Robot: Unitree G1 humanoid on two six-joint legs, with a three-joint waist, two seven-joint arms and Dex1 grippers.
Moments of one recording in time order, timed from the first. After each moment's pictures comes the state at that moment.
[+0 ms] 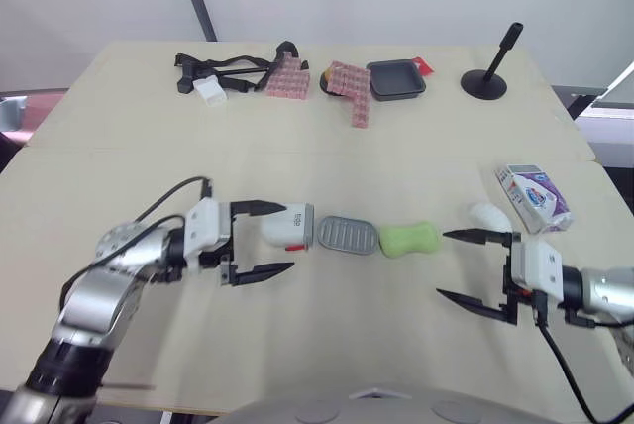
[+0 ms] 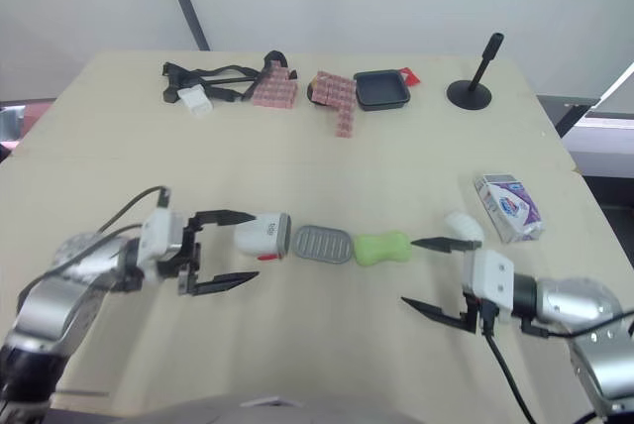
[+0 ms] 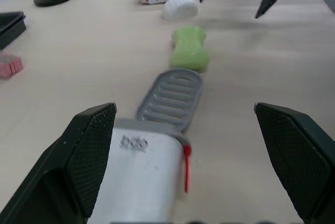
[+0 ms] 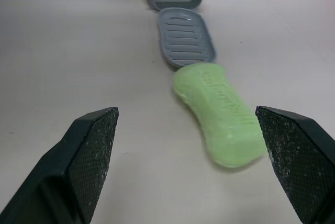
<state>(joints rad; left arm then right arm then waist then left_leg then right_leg) 0.07 0.64 0.02 -0.28 -0.44 0.00 -1.17 0.27 -0.81 -0.14 -0.28 0.41 -0.14 1.10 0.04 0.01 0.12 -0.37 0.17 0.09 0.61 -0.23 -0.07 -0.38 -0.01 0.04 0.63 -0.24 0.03</state>
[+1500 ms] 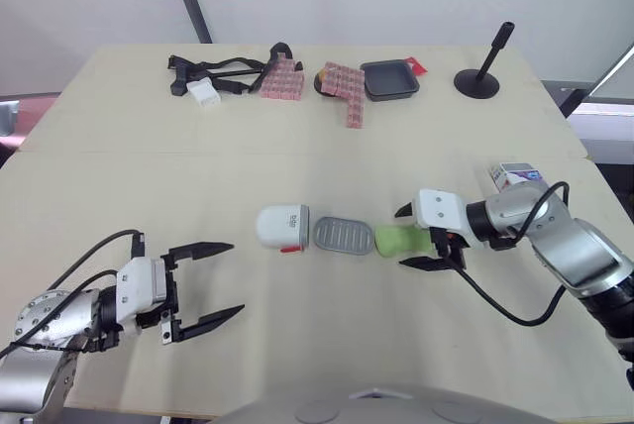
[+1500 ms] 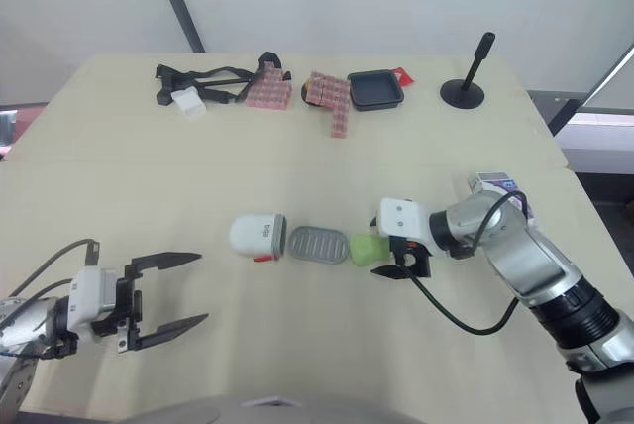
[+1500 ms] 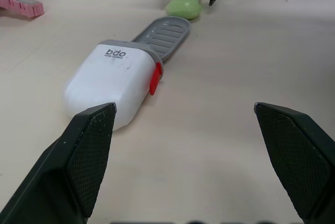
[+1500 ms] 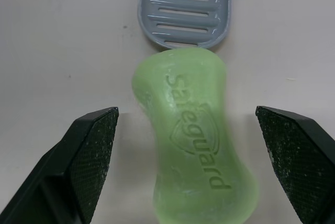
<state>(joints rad) 0.38 0.70 0.22 -0.21 -0.49 -0.27 -1.24 -0.35 -0.83 0.35 -0.30 0.13 0.46 1.14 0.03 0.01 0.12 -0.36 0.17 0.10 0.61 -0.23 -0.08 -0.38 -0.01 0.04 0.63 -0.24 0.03</state>
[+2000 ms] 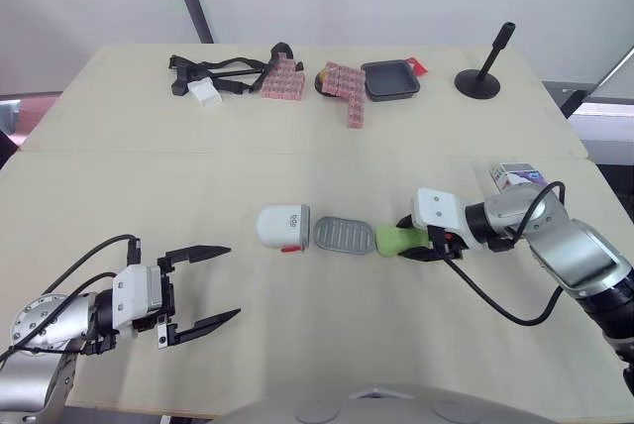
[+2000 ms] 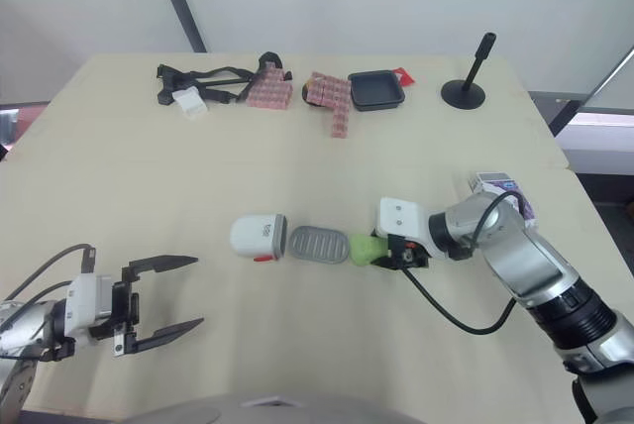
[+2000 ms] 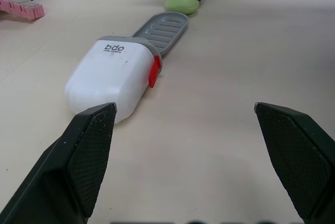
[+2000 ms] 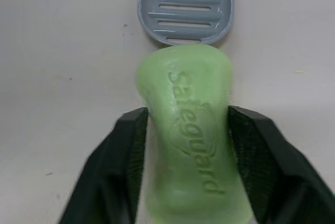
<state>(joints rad) 0.38 0.68 0.22 -0.16 -0.47 -0.35 -1.27 -0.35 -0.82 0.35 -0.31 0.13 0.53 1.16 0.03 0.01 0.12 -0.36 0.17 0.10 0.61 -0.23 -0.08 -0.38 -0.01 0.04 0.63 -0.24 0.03</state>
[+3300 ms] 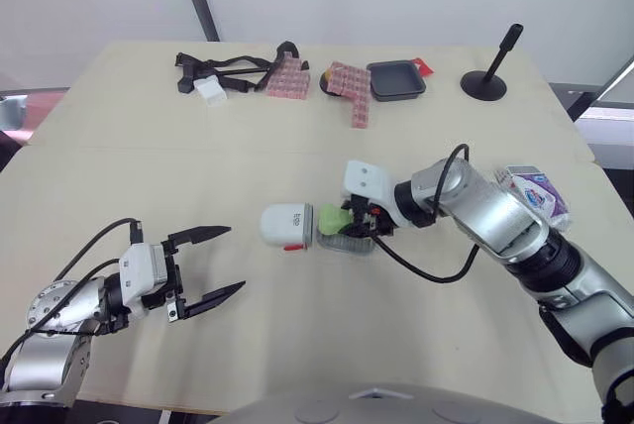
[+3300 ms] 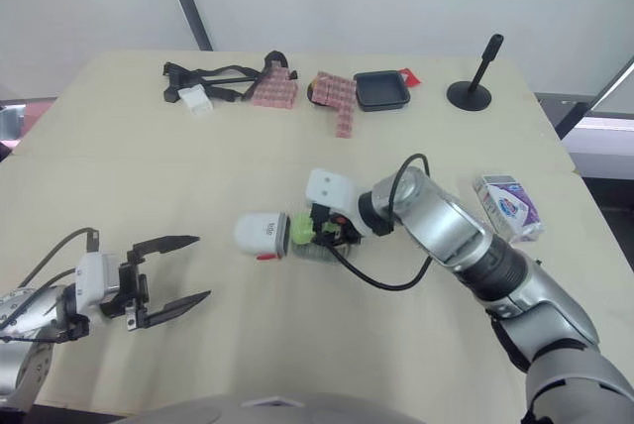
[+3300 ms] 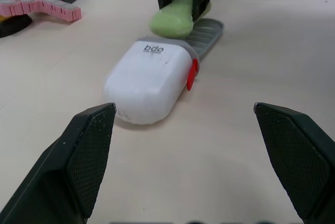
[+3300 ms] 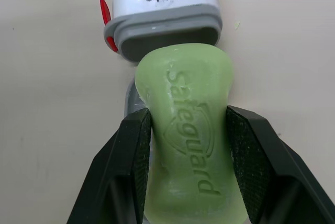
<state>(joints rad) 0.28 0.64 0.20 -0.11 -0.48 -0.30 -1.22 -0.70 -0.55 0.59 -0.38 0.19 1.06 0.94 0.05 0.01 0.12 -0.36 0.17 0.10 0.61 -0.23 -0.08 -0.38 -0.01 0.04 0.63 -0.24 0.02</state>
